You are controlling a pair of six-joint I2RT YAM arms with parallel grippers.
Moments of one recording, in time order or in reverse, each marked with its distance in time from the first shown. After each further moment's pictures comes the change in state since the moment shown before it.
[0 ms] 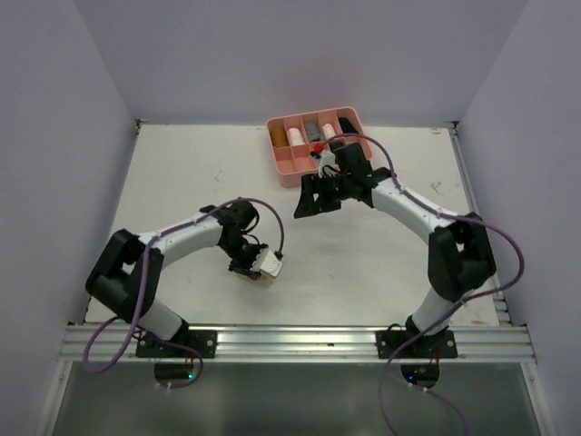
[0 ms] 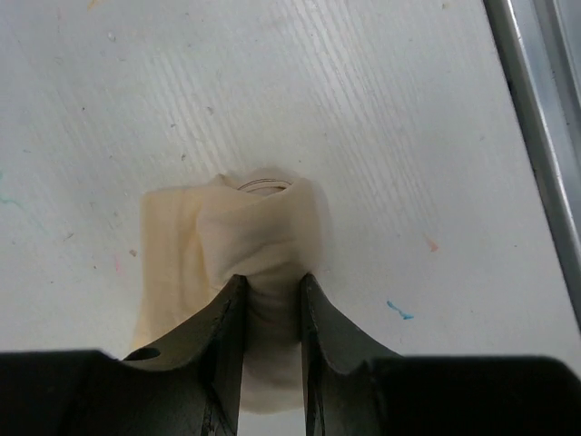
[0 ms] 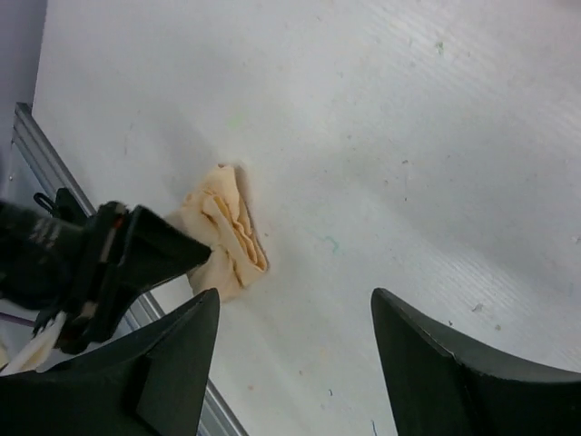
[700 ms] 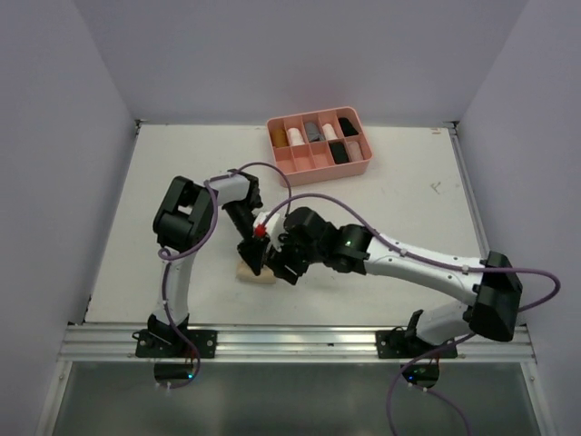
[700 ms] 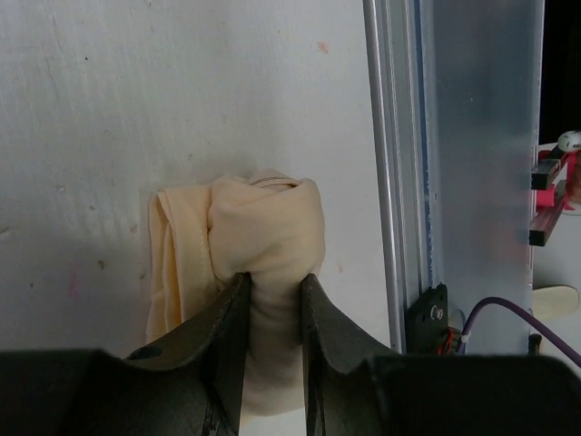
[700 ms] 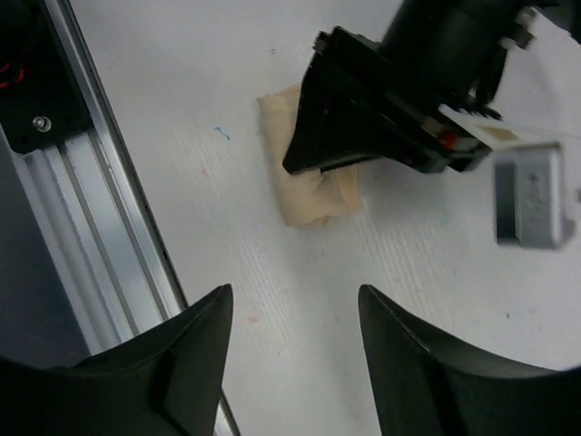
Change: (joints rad) left arm 0.165 0.716 0.649 -0.700 0.280 -0.055; right arm 0.572 -0.411 -0.125 -0.119 0.494 -0.308
